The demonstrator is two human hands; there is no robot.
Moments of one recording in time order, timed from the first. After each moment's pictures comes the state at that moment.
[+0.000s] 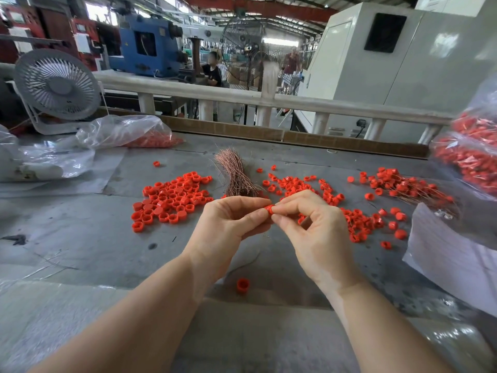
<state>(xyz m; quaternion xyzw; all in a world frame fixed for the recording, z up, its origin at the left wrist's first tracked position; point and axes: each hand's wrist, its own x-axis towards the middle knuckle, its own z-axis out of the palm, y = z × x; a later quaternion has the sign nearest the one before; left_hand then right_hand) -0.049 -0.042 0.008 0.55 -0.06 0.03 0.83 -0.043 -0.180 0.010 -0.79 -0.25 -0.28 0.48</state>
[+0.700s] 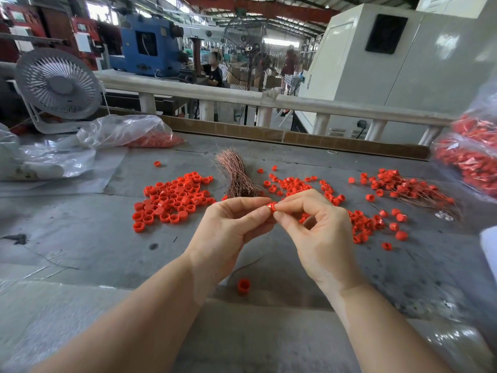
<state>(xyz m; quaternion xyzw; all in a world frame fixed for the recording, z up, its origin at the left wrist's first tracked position) -0.049 -0.044 0.009 0.50 -0.05 -0.01 0.87 -0.043 -0.179 0.010 -0.78 -0.24 -0.30 0.50</state>
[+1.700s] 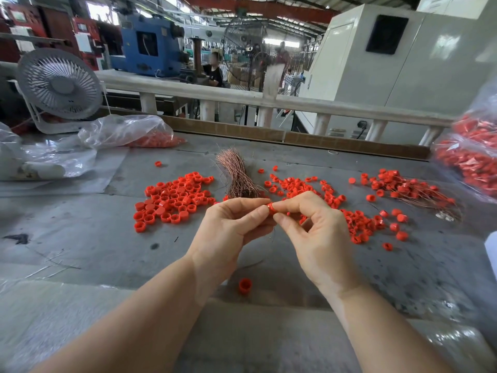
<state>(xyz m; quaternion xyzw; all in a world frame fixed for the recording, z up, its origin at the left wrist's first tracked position) -0.049 -0.044 0.005 0.52 -0.05 0.02 0.85 -0.044 -0.177 0.009 -0.80 -0.24 -0.28 0.48</state>
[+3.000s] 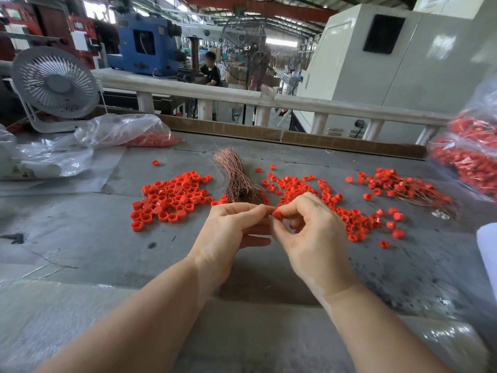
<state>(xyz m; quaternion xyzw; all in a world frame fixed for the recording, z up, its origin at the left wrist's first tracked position) -0.056 -0.045 0.011 0.59 -0.04 -0.02 0.80 -0.047 -0.178 0.005 -0.82 -0.23 -0.38 0.34</state>
